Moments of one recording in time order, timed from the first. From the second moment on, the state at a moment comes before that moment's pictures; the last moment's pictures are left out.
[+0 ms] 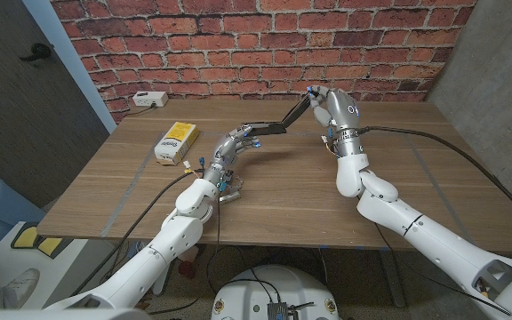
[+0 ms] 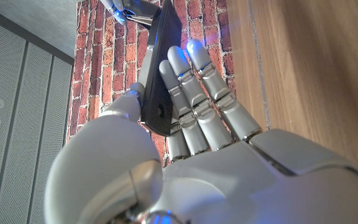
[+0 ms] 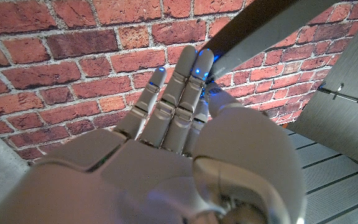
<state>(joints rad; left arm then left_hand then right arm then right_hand) 0.96 0.40 0.46 -1.46 -0.67 -0.39 -0.06 0.74 0.08 0.65 -0.11 0.17 0.75 -0.04 0.35 0.49 0.96 -0.18 0.52 0.64 1.12 -0.21 0.32 0.34 0.95 -0.14 0.68 0.24 -0.81 -0.59 -0.65 -1.67 -0.63 -0.09 -0.79 1.02 0.18 0.44 -0.18 0.19 0.86 -0.11 0.29 0.27 1.04 -0.15 0.48 0.30 1.03 -0.17 0.37 0.63 0.46 -0.05 0.65 0.18</state>
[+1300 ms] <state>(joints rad) 0.96 0.40 0.46 -1.42 -0.68 -0.40 -0.09 0.73 0.08 0.65 -0.11 0.17 0.76 -0.05 0.34 0.50 0.96 -0.18 0.52 0.65 1.12 -0.21 0.32 0.34 0.94 -0.14 0.69 0.24 -0.77 -0.60 -0.74 -1.71 -0.86 -0.21 -0.74 1.01 0.16 0.42 -0.16 0.18 0.85 -0.12 0.27 0.28 0.99 -0.16 0.47 0.30 0.98 -0.15 0.35 0.62 0.45 -0.05 0.66 0.19</state>
